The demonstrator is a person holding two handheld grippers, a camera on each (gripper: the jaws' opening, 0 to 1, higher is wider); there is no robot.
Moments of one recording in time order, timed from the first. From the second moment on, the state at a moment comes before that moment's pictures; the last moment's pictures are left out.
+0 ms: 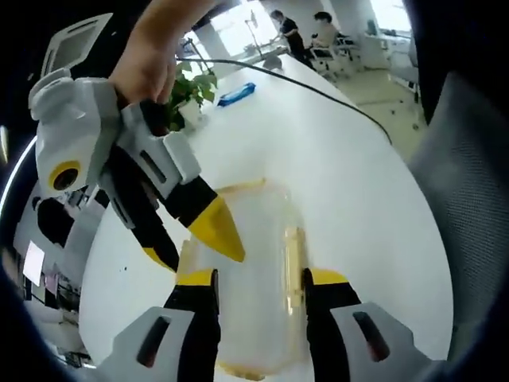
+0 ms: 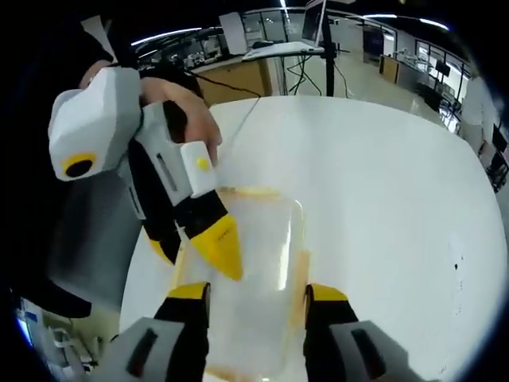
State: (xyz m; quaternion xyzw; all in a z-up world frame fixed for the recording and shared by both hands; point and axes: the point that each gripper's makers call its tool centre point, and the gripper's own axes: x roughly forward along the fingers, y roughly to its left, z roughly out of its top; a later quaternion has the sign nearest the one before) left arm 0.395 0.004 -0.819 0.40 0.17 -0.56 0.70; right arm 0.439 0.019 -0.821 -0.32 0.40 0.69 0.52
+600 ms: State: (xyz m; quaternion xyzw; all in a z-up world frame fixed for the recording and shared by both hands) left arm 0.395 0.005 -0.821 0.41 0.16 -0.55 0.71; right arm 0.436 0.021 -0.822 -0.29 0.42 0.69 0.52
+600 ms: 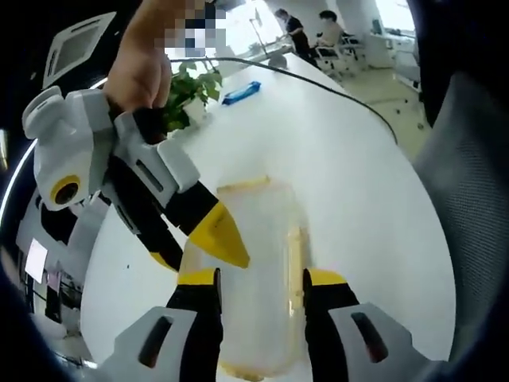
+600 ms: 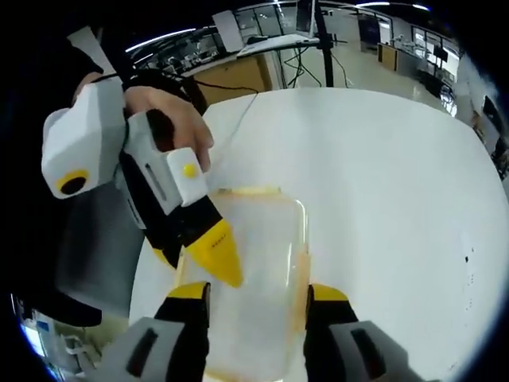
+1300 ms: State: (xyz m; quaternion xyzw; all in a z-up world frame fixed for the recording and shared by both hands) left arm 0.377 0.003 -0.799 0.34 0.21 -0.57 0.72; right arm 0.437 0.022 -0.801 -0.32 0.38 0.69 0.53
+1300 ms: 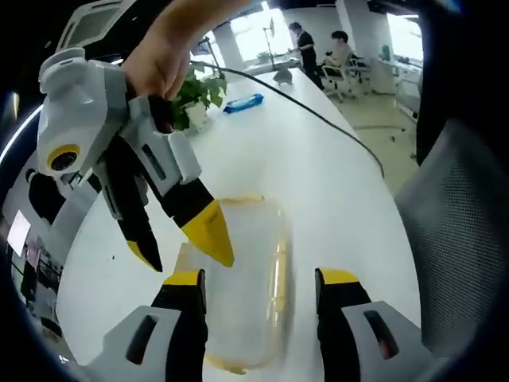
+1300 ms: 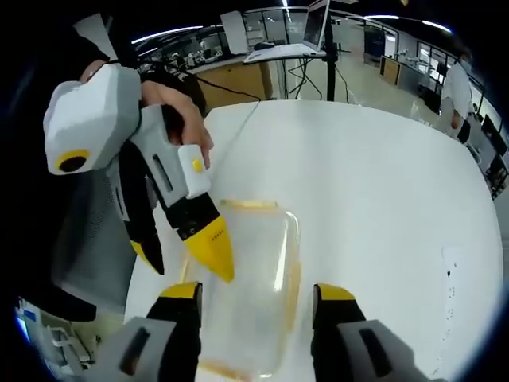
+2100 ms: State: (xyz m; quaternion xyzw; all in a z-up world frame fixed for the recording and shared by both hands) left arm 0.400 0.017 -0.793 0.30 0.29 -0.59 0.69; right arm 0.411 0.007 -0.789 -0.34 0.34 0.67 0.57
